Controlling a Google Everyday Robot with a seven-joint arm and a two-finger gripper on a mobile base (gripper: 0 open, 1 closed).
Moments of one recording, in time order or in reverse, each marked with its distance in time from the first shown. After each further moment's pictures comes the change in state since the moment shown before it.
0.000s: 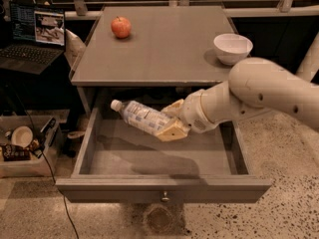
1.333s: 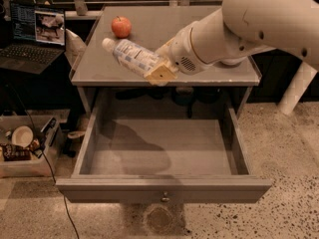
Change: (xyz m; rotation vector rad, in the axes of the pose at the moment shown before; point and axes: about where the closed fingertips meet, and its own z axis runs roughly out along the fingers) arm -0.128 -0.062 -0.072 0.218 -0.015 -0.058
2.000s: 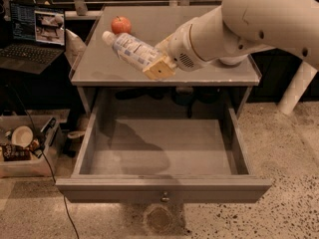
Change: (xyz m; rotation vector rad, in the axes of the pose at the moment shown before) arm -0.008 -0.009 -0.002 0.043 -0.024 0.020
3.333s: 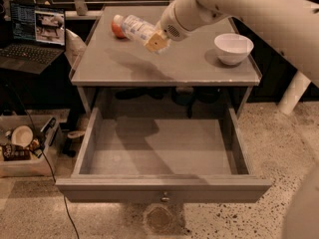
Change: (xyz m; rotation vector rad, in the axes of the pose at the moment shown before) arm -0.006 -0.116 0.067 0.098 0.087 0.001
